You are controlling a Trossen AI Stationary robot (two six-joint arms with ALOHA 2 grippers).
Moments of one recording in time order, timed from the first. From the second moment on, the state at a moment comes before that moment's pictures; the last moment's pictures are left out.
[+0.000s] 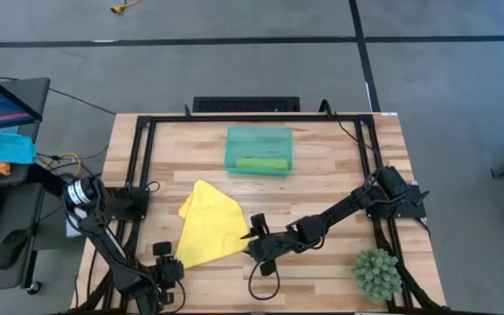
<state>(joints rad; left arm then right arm) -1.09 1.83 0.98 -0.76 -0.41 -1.24 0.45 2.01 1.17 0.16 0.34 -0.15</state>
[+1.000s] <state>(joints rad) -1.08 1.84 1.09 -0.91 -0.50 -1.20 0.45 2.02 1.17 0.11 0.29 -0.15</state>
